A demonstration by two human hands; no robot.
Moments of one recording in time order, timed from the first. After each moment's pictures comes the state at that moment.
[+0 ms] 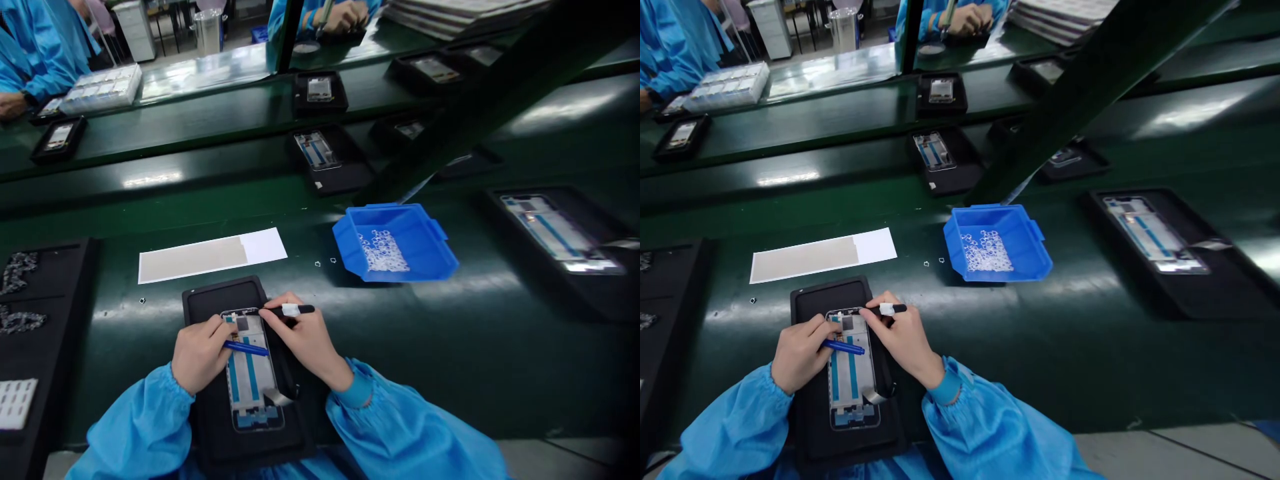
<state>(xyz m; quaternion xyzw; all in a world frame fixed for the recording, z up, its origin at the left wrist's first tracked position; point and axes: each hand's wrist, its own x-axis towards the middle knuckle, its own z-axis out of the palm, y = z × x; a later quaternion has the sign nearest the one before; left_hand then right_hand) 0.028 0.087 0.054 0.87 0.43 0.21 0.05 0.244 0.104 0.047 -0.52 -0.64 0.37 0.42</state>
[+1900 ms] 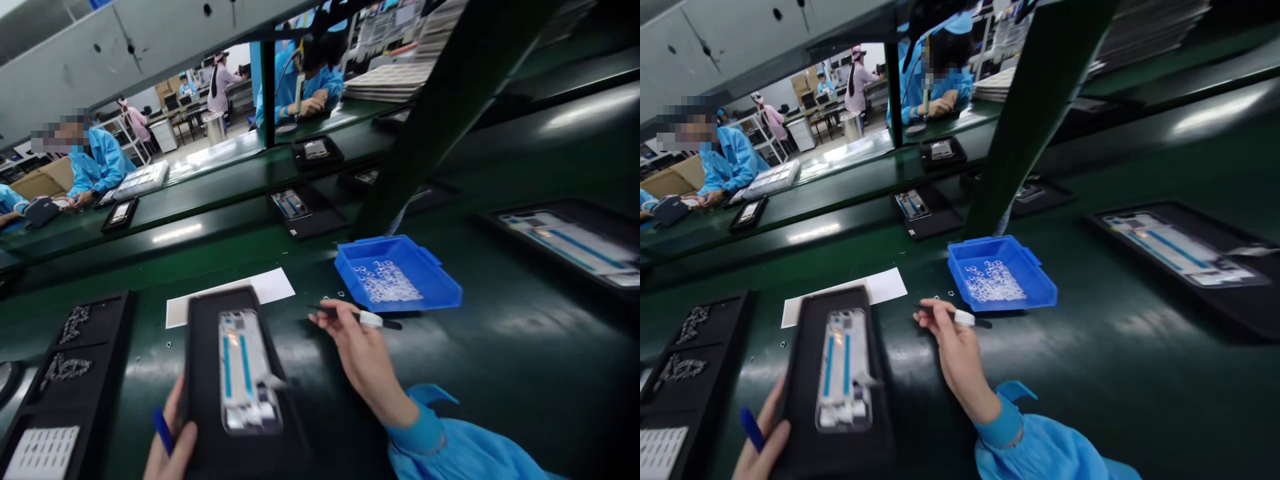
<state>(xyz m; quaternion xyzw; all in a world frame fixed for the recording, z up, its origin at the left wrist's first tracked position) -0.020 0.003 0.080 0.45 0.66 0.39 0.46 0.264 0.125 0.047 -0.46 -0.31 0.48 0.68</state>
